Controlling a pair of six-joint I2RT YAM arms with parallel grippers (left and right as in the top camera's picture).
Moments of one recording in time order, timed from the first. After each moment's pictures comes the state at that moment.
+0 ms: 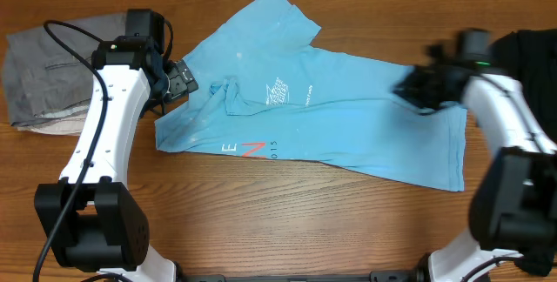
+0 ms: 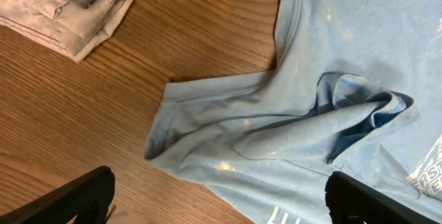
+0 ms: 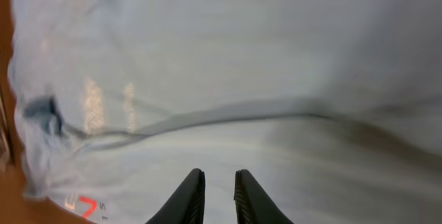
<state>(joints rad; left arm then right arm) 0.00 1.77 1.53 -1.07 -0.13 -0.55 -0.03 1.83 1.31 -0.68 -0.47 0.24</state>
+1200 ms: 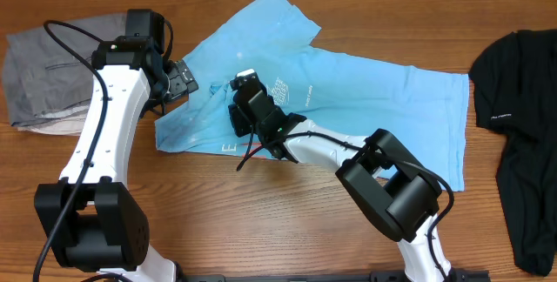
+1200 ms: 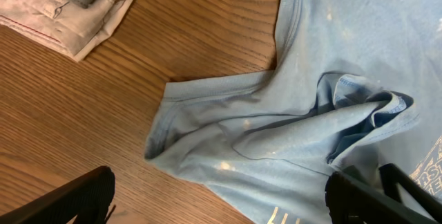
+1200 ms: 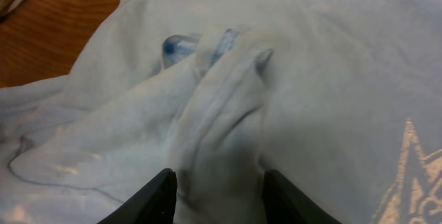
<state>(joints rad) 0.00 1.77 1.53 -1.07 -0.13 -0.55 0.79 2.15 1.32 0.08 0.10 0.35</state>
